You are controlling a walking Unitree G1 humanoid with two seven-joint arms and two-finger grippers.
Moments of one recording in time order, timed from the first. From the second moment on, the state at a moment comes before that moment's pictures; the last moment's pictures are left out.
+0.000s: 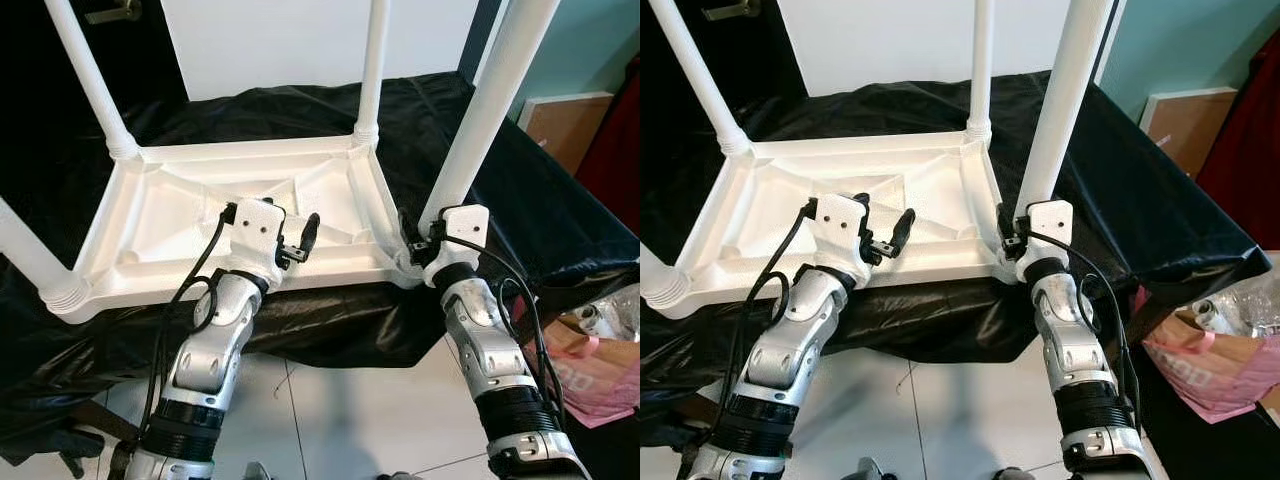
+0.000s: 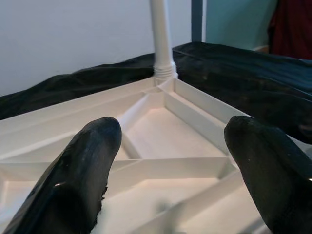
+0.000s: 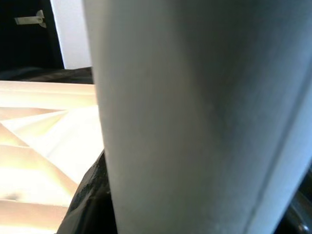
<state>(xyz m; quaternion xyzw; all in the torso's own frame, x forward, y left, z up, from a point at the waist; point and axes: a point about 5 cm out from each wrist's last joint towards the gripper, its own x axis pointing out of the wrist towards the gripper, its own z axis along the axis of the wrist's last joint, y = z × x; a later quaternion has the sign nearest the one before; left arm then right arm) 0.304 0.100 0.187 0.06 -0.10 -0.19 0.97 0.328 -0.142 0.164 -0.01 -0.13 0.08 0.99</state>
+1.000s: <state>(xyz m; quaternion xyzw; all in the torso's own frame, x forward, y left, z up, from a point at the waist) 0.277 0.082 0.174 0.08 -0.05 -0.35 0.93 0.354 -0.128 0.157 0.01 -0.10 0.14 0.99</state>
